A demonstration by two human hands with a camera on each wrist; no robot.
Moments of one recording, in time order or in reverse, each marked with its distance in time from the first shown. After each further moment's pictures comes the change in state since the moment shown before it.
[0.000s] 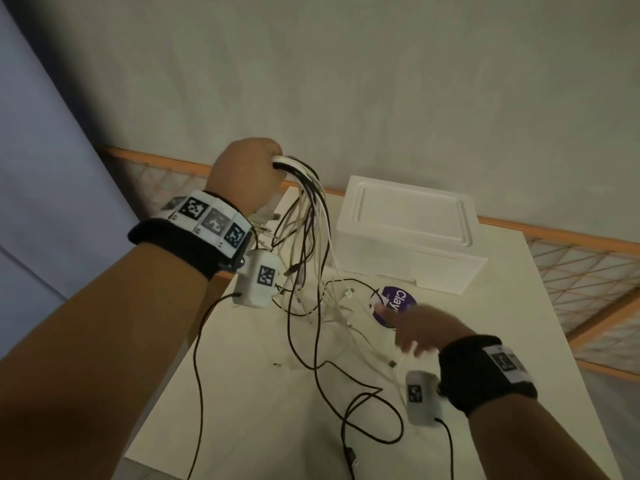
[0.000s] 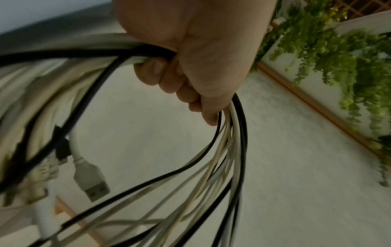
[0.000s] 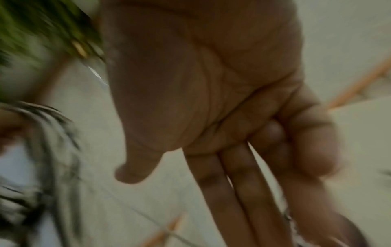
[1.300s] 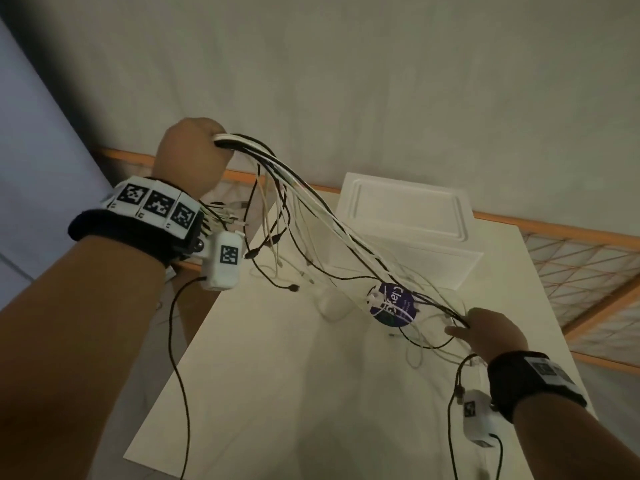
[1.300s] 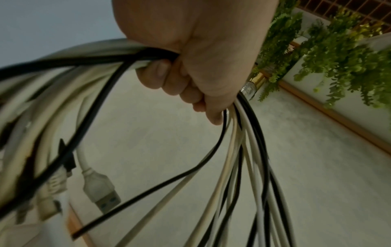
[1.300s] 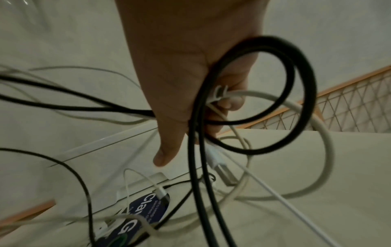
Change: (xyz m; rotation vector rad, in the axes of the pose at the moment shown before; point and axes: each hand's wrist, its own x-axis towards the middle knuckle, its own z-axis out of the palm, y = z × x) left_hand 0.006 -0.040 -0.025 -0.045 0.126 -0.133; right_hand 0.051 0.144 -0.004 -0.259 0.486 0.100
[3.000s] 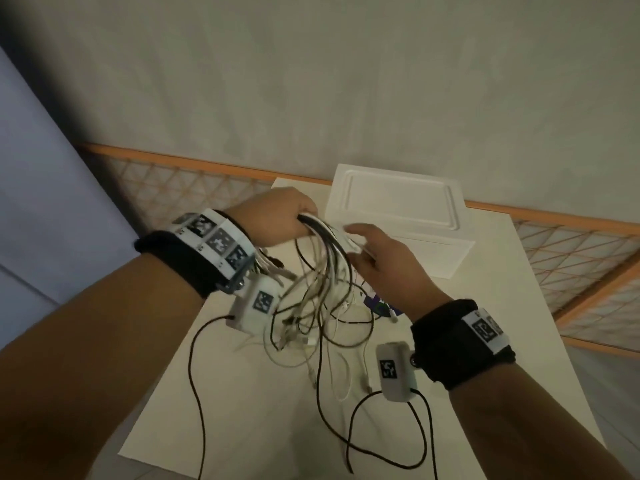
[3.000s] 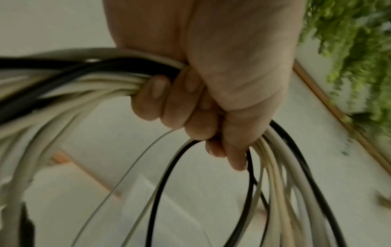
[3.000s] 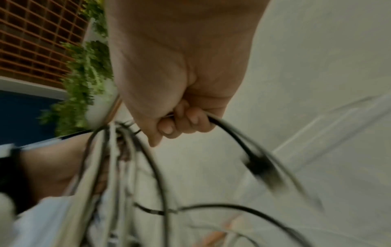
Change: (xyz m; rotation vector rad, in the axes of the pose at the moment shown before) left_hand -0.053 0.057 0.050 -0.001 -0.756 0.338; right_hand -0.061 -0.164 -0.089 0.654 0.222 -0.728
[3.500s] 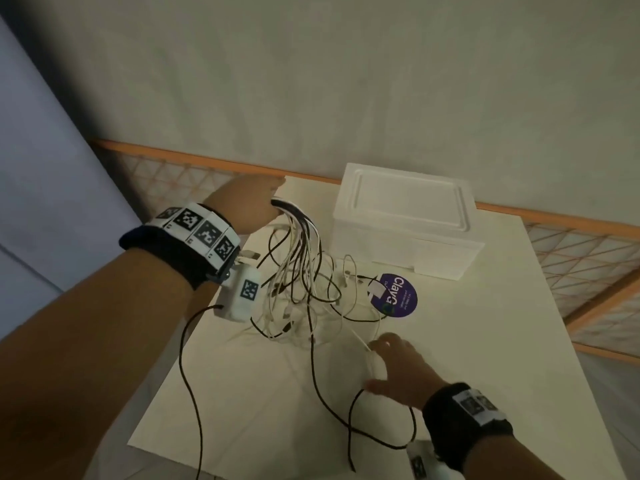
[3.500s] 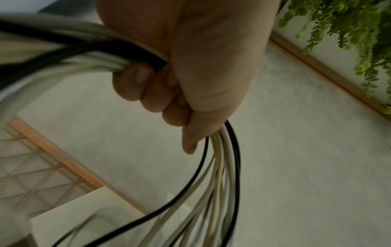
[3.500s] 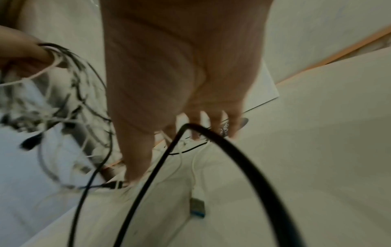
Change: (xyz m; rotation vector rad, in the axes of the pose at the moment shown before) left_hand -0.003 -0.043 -0.006 0.182 0.123 -0.282; right_hand -0.114 0.088 0.075 -0.360 -0.589 0.376
